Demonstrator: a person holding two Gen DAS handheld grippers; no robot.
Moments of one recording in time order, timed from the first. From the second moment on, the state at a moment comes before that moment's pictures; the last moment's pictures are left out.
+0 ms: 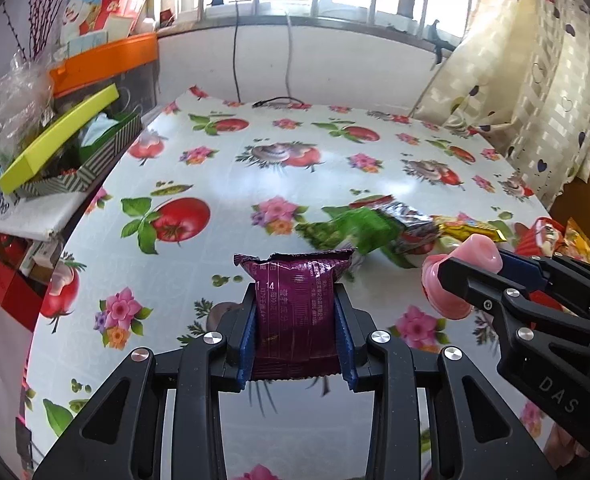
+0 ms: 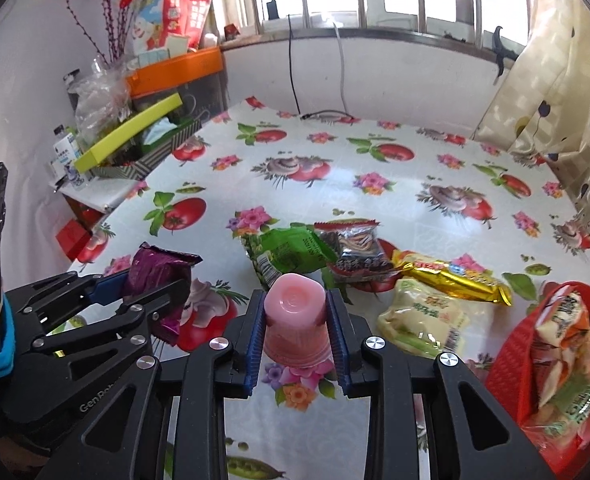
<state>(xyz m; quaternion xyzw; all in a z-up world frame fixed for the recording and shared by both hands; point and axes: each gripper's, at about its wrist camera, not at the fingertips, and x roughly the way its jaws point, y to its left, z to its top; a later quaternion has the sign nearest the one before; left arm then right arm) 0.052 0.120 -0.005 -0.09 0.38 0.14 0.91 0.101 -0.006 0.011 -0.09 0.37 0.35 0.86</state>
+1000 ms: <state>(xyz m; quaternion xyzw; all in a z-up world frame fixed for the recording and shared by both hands) 0.066 0.023 0.030 -0.04 0.36 0.06 0.93 0.078 -0.104 0.045 -0.05 0.33 0.28 0.90</state>
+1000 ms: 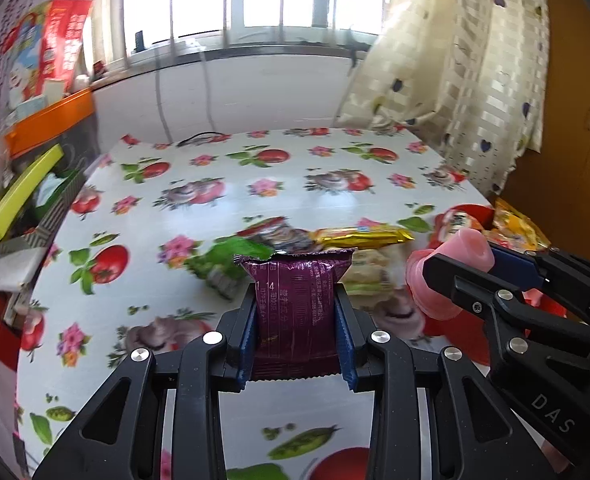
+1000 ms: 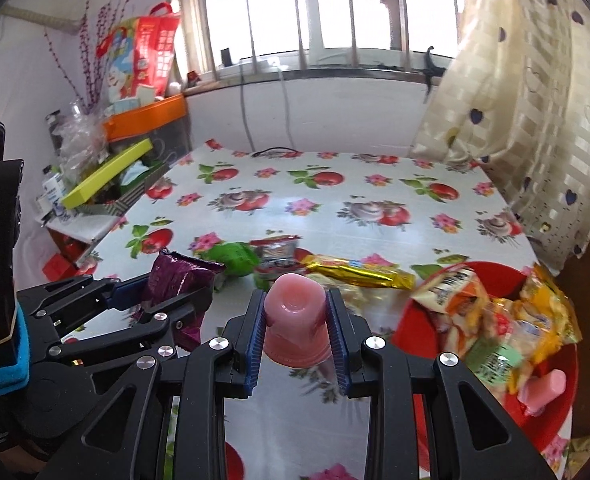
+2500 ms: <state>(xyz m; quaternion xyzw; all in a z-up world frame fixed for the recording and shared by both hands) 0.120 -0.110 0.017 0.00 0.39 -0.13 0.91 0.089 -0.246 0.029 -0.01 0.35 0.14 0.93</state>
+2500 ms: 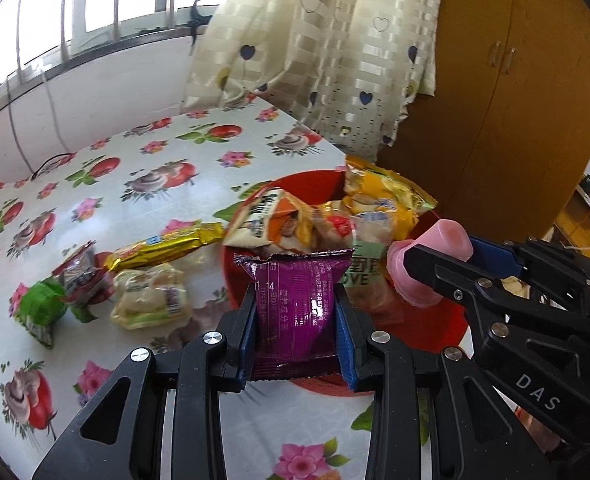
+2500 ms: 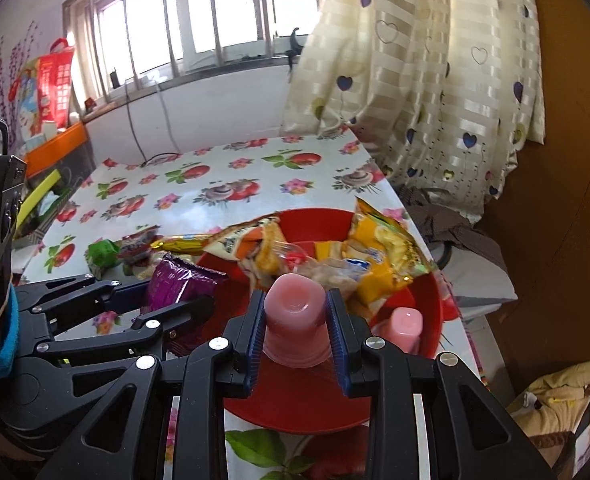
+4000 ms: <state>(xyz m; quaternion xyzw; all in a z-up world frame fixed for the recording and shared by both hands) 0.155 -0.113 0.000 -0.03 0.40 -0.17 0.90 0.115 -0.263 0.005 -0.01 0.39 0.11 0.91</state>
